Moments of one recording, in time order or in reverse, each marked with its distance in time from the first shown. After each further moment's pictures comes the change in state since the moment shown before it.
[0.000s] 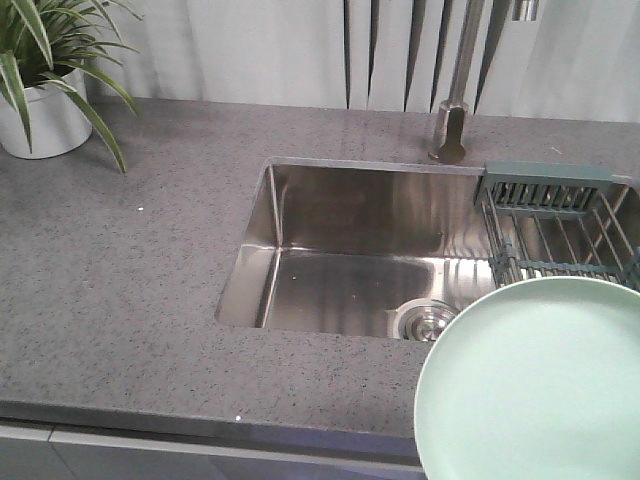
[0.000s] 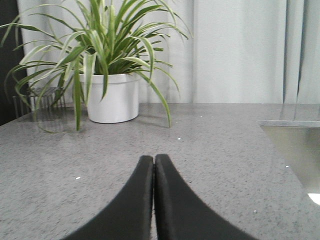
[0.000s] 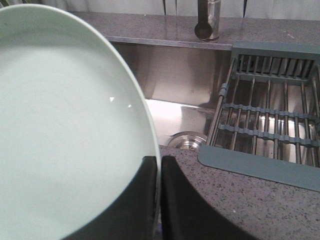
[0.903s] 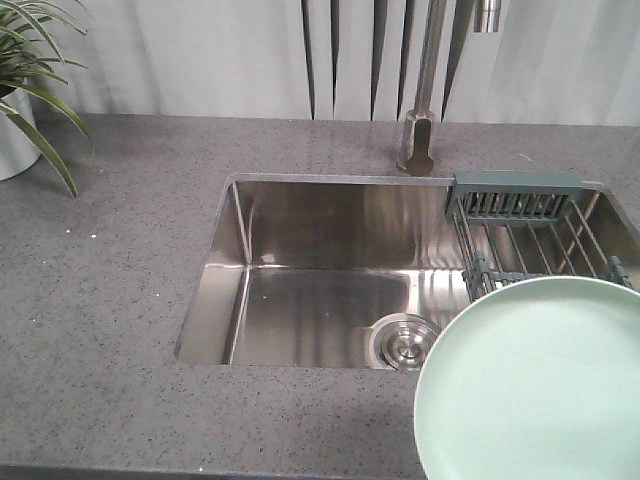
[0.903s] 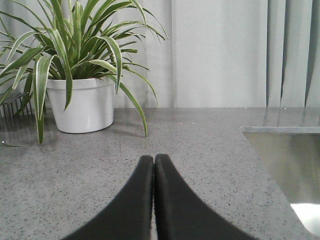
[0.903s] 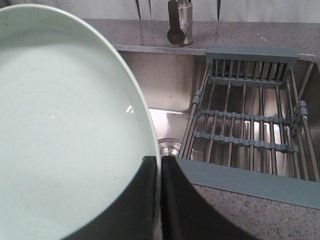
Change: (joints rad) left arm 0.000 0.000 0.000 0.000 -0.005 0.000; right arm 0.000 0.000 0.000 0.000 0.000 0.000
